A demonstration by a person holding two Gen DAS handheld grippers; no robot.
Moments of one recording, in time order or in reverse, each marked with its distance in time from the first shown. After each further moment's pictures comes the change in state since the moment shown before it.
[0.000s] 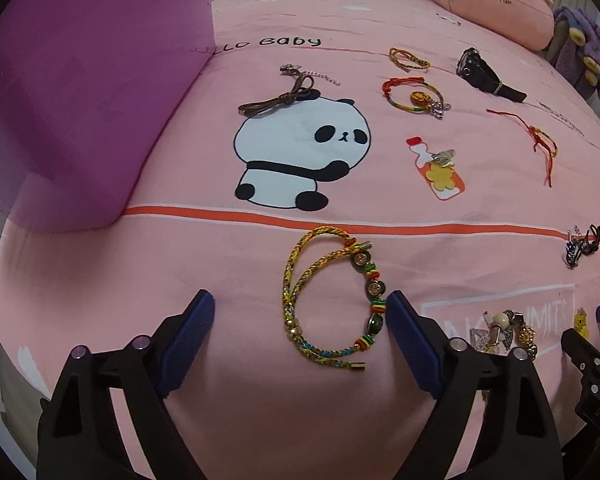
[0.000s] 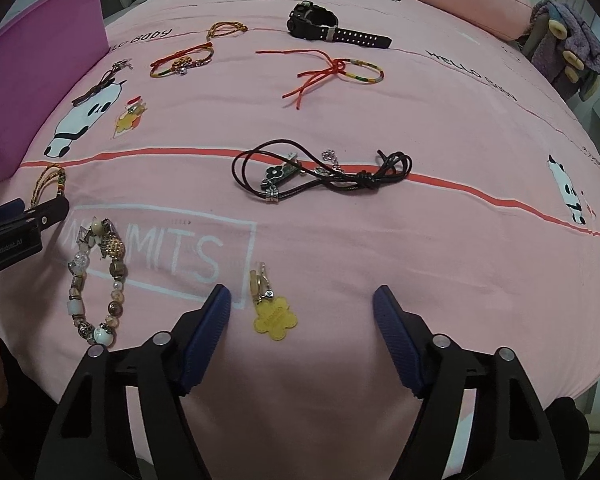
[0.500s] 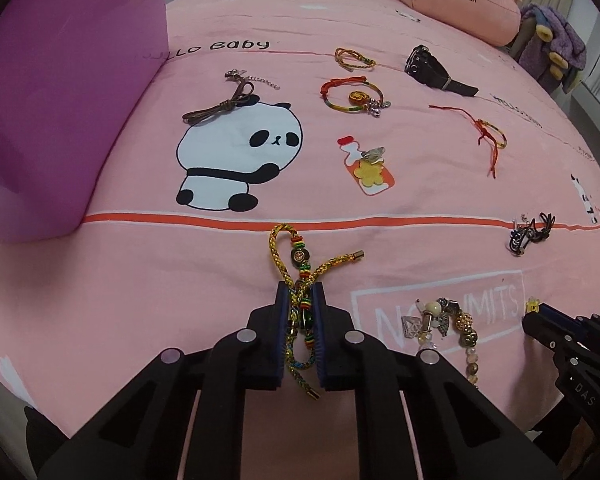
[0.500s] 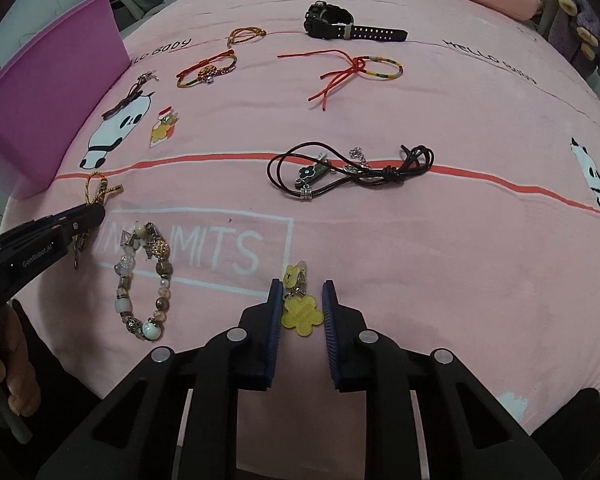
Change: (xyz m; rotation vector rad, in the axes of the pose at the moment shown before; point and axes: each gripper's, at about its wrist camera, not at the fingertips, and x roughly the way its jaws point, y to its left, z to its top) left arm -0.016 -0.014 0.000 0.028 0.021 -0.156; right arm -0.013 -0.004 0.000 0.062 0.023 0.151
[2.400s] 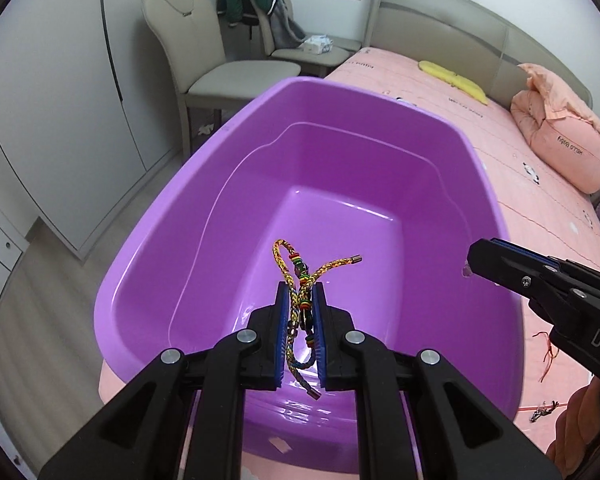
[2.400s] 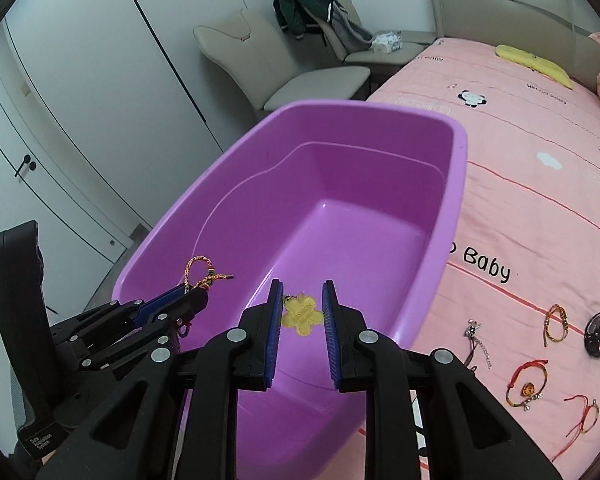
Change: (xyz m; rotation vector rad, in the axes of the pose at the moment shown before) left arm -0.147 0.253 0.127 -0.343 -0.190 0.212; right arm -0.075 0.348 0.241 -0.401 -0.129 0.441
